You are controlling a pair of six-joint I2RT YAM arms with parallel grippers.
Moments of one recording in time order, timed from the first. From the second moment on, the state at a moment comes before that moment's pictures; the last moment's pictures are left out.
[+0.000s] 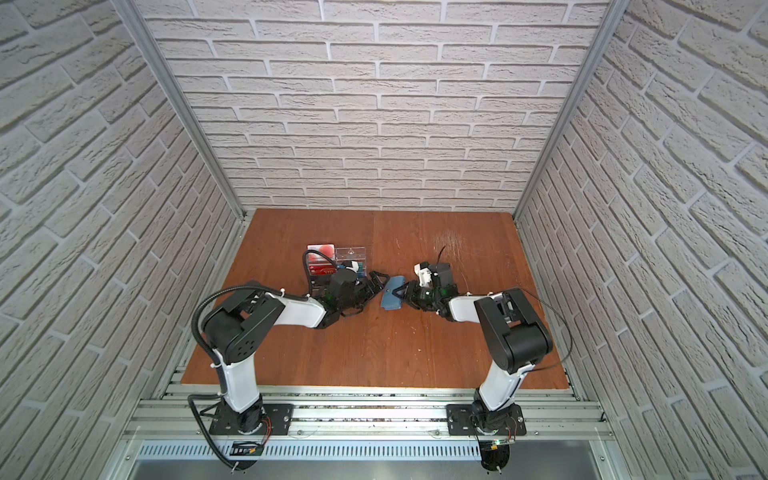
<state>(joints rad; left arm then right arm) -0.71 1.87 0.84 0.55 0.10 -1.15 0.26 1.68 0.71 0.25 -0.62 0.81</state>
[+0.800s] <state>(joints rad) -0.75 1.79 1.03 0.17 0.16 -1.00 0.36 1.38 0.79 -0.25 -0.19 0.46</state>
